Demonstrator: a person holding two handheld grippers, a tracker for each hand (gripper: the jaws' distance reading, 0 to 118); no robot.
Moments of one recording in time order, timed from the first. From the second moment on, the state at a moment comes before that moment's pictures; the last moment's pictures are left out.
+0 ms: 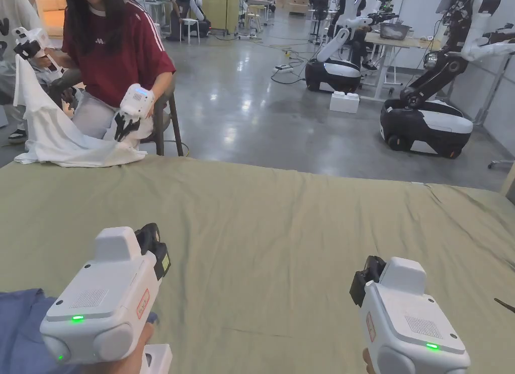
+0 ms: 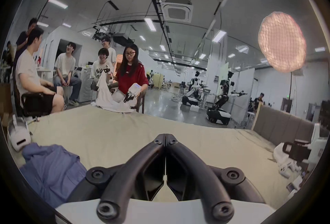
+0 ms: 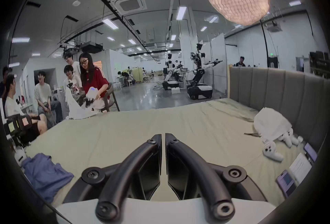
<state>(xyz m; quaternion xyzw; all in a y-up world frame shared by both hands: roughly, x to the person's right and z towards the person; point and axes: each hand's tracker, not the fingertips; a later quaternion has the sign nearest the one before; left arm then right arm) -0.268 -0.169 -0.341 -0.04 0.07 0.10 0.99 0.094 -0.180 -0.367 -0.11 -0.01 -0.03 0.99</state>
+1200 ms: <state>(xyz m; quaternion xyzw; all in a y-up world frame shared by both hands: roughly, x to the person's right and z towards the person) -0.488 -0.304 -0.276 -0.54 0.14 0.13 0.82 0.059 -0.218 -0.357 -0.17 0.05 0.06 0.98</state>
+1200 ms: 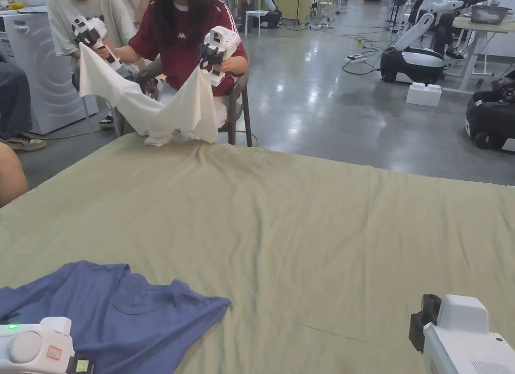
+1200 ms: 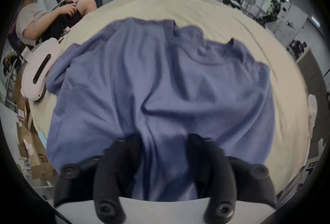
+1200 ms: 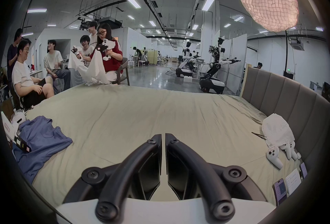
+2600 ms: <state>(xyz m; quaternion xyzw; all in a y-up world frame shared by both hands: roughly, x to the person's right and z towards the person) -0.413 -0.060 -0.299 -0.10 -0.01 0.07 0.99 0.054 -0.185 -0.352 -0.13 0.07 0.04 0.99</state>
